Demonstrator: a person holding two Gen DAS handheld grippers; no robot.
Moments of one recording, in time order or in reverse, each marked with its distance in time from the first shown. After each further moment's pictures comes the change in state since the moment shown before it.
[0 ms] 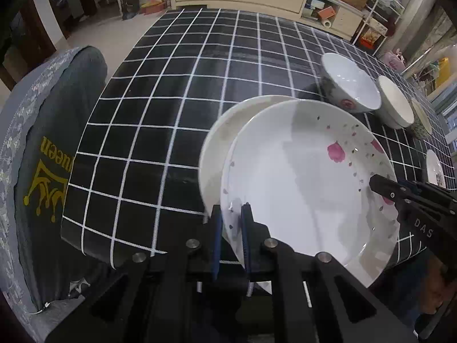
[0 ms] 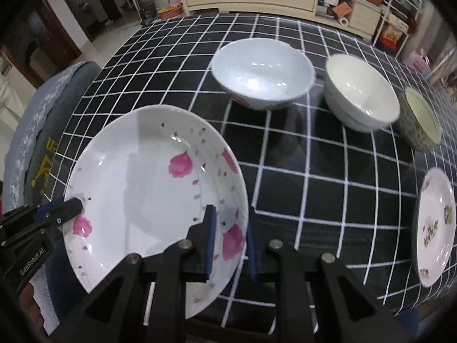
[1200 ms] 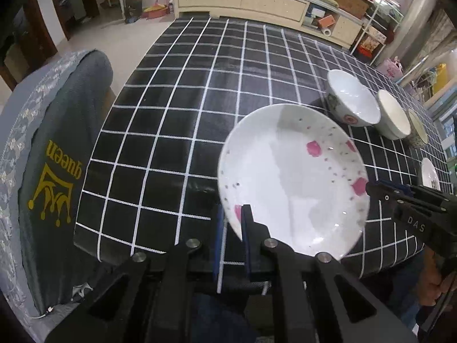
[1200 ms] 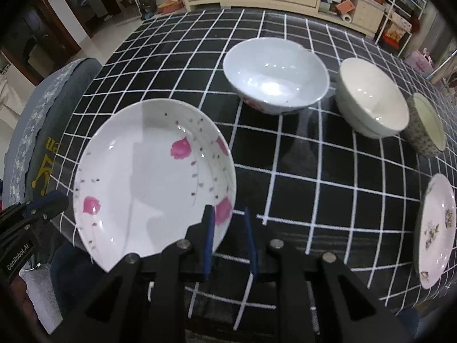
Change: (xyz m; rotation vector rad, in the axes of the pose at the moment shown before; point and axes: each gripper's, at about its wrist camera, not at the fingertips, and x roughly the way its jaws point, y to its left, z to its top) left arm -0.023 0.012 0.002 0.000 -0.047 -0.012; right arm -0.006 0.011 0.007 0.007 0.022 -0.001
